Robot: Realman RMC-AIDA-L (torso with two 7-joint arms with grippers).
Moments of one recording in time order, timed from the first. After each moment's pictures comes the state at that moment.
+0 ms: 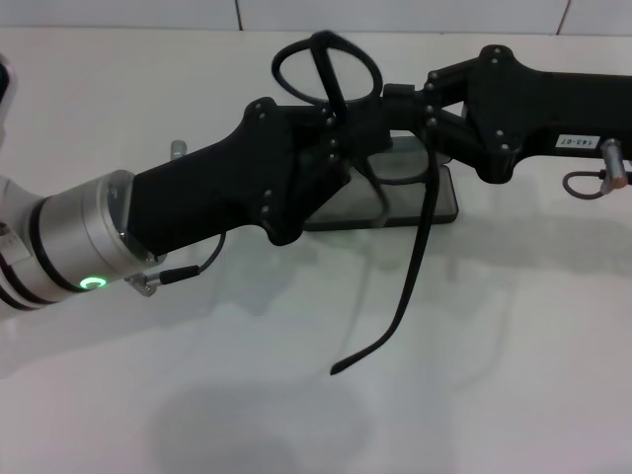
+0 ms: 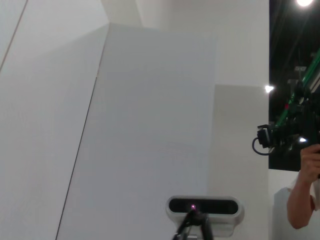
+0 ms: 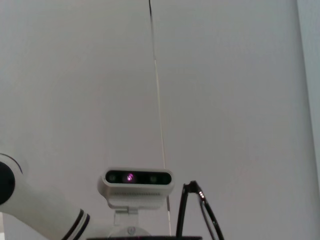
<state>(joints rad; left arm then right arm) -0.60 -2.10 1.11 0.28 1.21 1.88 -1.01 0.52 2.02 -1.18 -0.91 -1.37 -1.61 1.43</state>
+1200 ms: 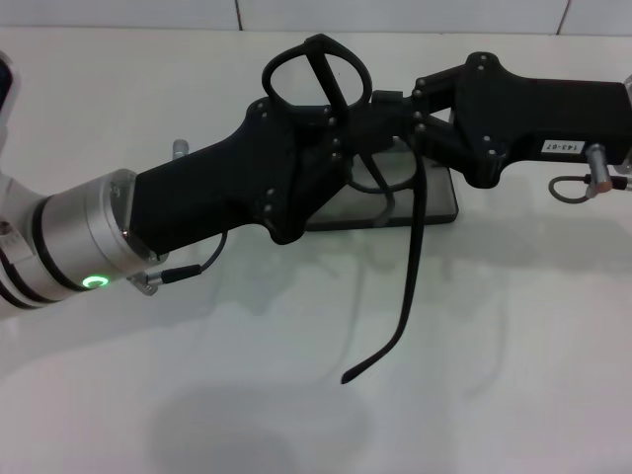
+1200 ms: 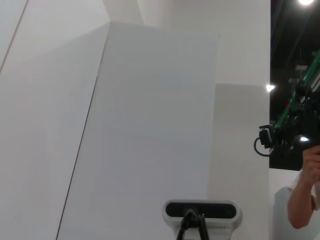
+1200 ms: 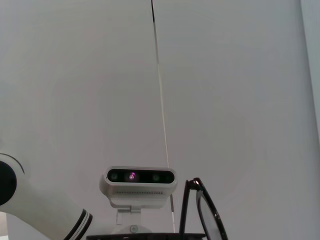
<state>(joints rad) -0.60 -2.10 1.11 0.28 1.21 1.88 -1.01 0.56 2.02 -1.19 -0.83 -1.36 -1.61 1.38</state>
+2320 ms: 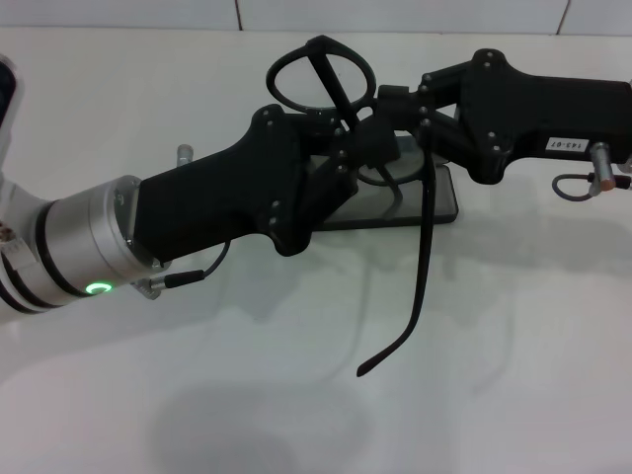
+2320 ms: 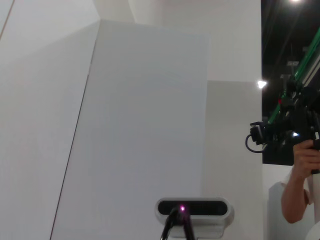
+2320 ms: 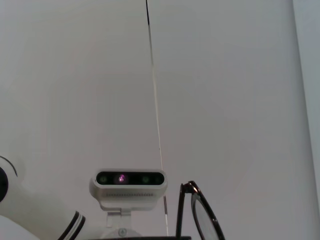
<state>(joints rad) -0.60 -2.10 1.16 0.28 1.19 1.88 -0.98 0.55 2.02 -1.18 -0.82 -1.35 -1.61 1.37</state>
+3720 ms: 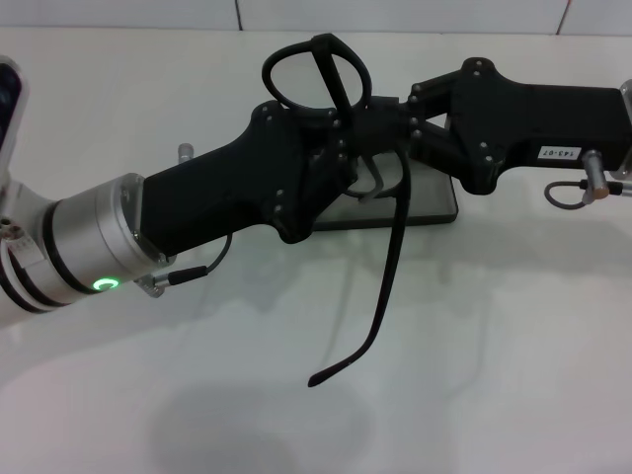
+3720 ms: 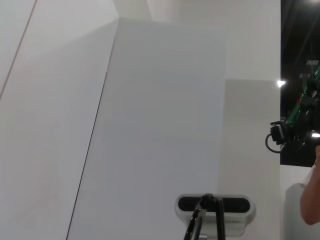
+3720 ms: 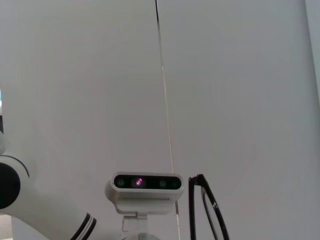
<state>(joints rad) -0.60 -2.10 1.16 0.26 1.16 1.84 -0.98 0.56 2.02 -1.20 -0.81 -1.35 -1.62 1.37</state>
